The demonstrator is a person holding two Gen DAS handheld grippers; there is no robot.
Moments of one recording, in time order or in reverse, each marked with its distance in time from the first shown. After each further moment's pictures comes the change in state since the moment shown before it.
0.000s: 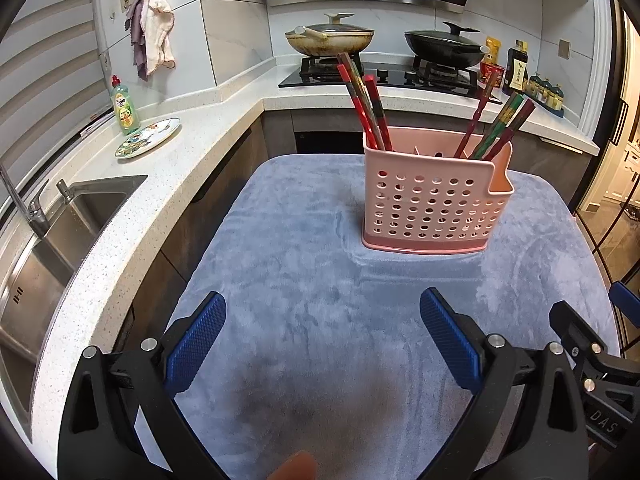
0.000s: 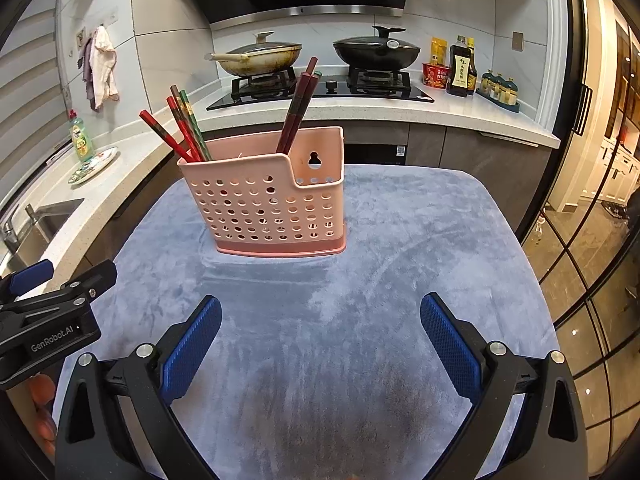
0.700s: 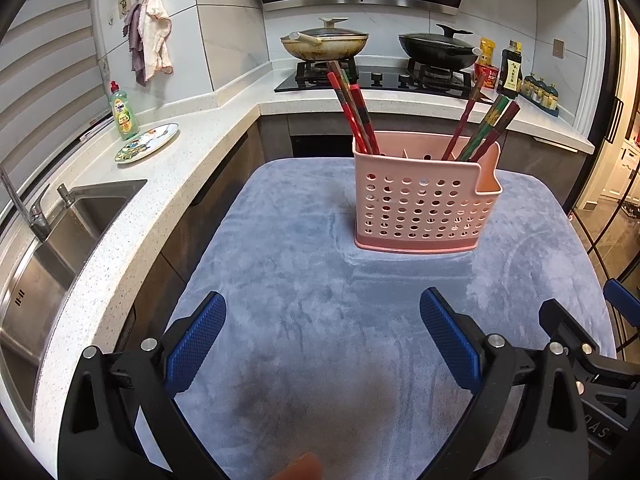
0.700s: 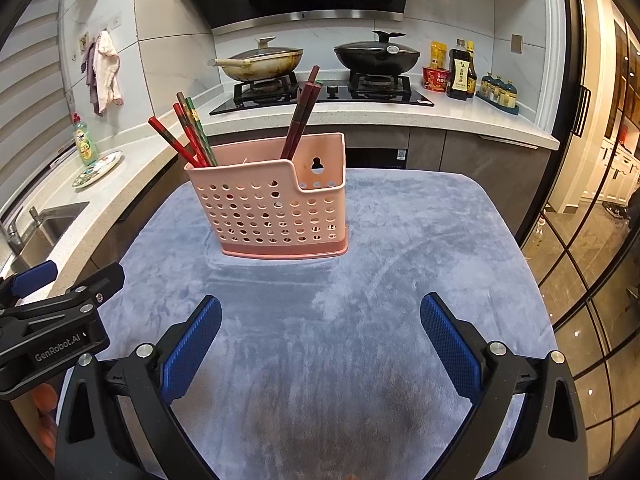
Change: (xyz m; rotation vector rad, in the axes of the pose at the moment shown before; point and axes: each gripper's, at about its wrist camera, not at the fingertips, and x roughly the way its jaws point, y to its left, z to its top) left arm -0.010 -0.006 -0.001 0.011 -0.011 -0.005; right arm -0.008 0.001 -0.001 0.001 -0.015 0.008
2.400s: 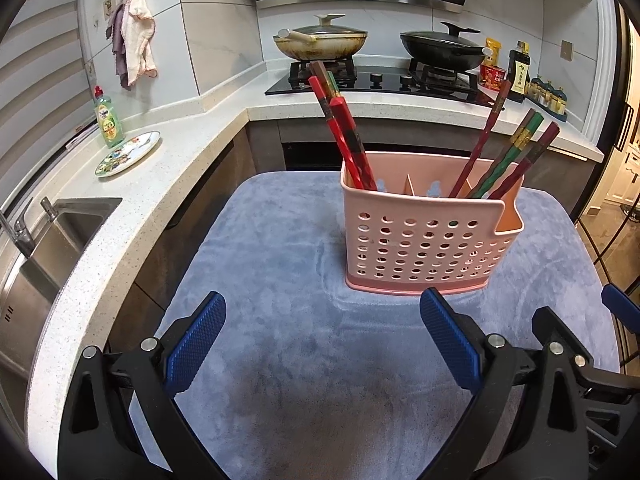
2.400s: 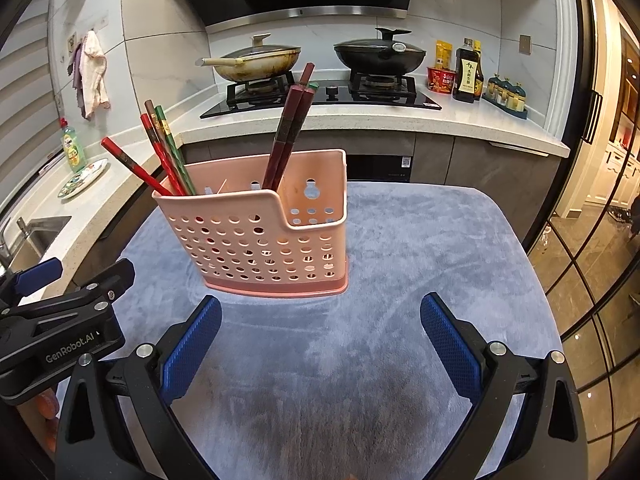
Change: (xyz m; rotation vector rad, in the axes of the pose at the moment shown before) left arm 0.055 -0.013 0.042 -0.009 0.008 -0.005; right arm 0.053 -0.001 0.037 -0.006 0.005 -0.009
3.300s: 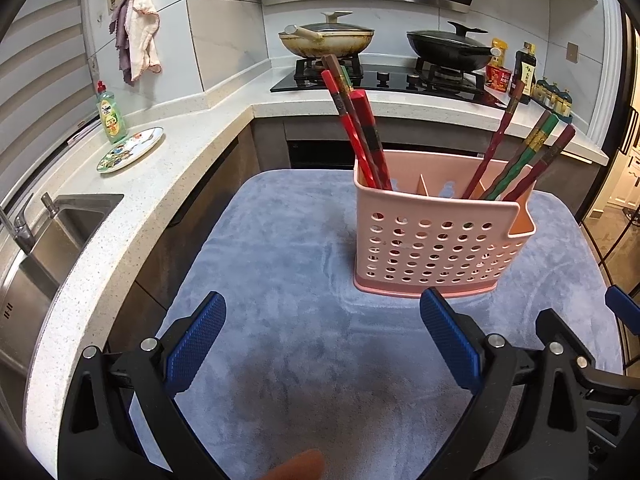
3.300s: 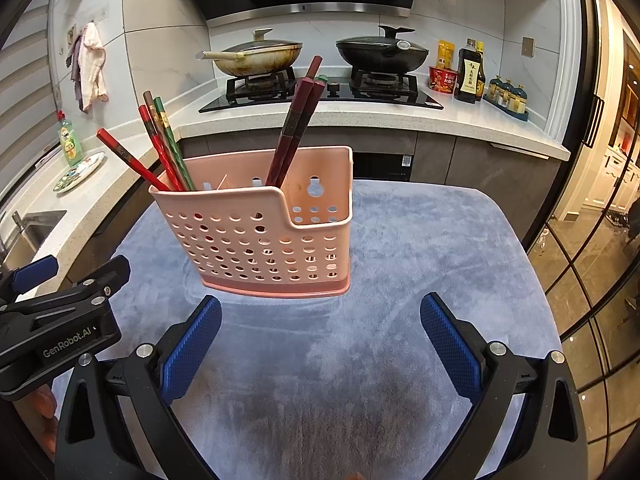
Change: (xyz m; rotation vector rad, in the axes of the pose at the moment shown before) left arm 0.006 0.008 0.000 -0.009 -0.001 0.010; right arm 0.006 0.004 0.001 -0.009 0.008 -0.010
